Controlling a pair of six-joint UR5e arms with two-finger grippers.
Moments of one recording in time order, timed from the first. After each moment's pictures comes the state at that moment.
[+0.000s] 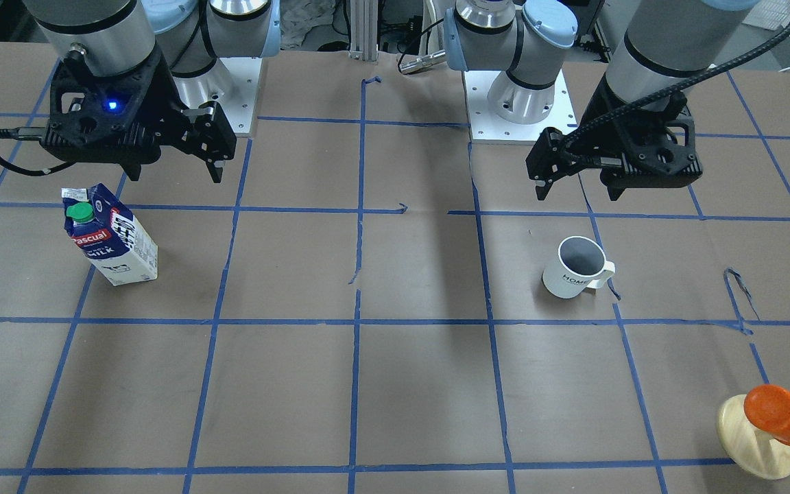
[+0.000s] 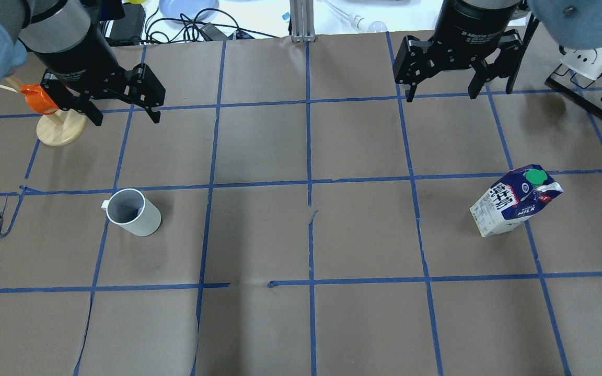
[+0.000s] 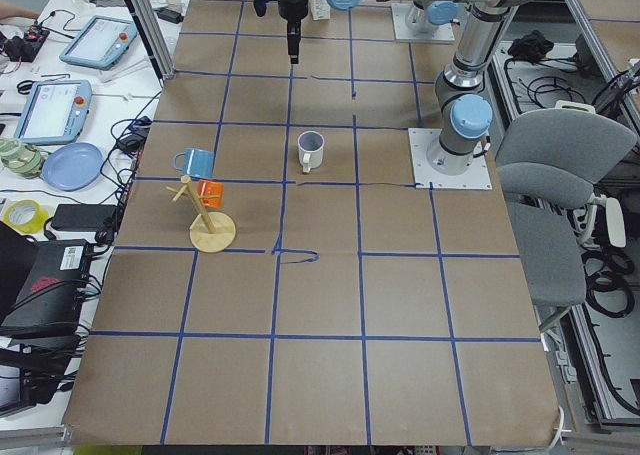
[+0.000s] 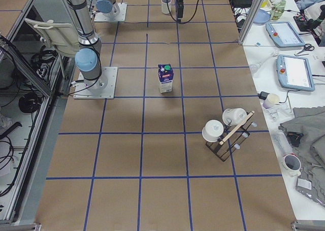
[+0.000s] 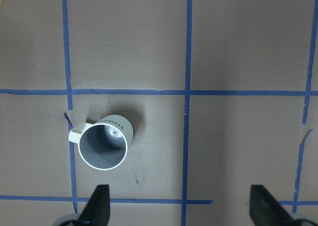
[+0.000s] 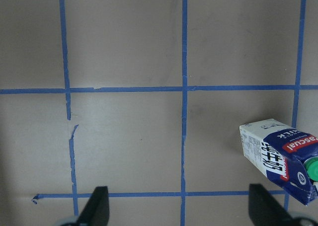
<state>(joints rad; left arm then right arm) -1.52 -1.61 -1.52 -1.58 1.58 0.03 1.64 -1.49 1.41 -1.49 -1.58 0.08</state>
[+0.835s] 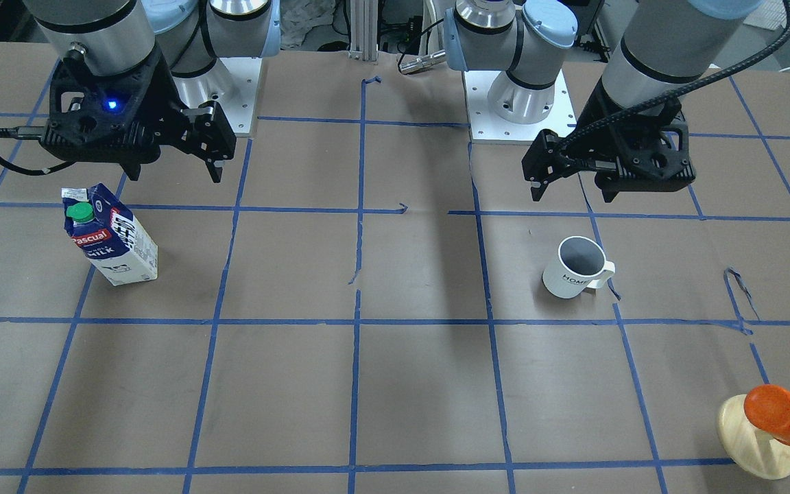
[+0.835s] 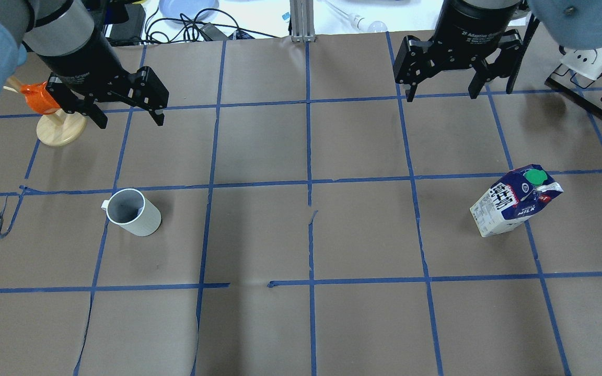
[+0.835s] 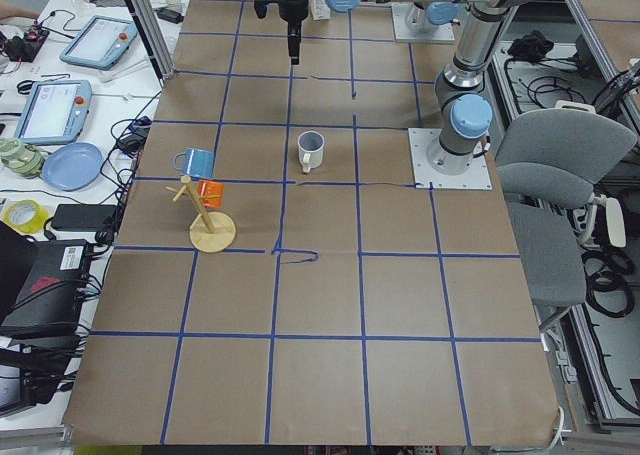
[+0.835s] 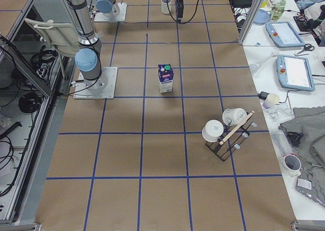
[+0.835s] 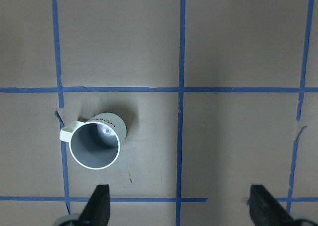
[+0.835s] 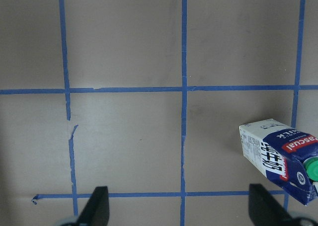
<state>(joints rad) -1.52 -1.61 -1.53 -1.58 1.57 0.04 1.64 -1.49 1.41 -1.49 -1.58 0.08</state>
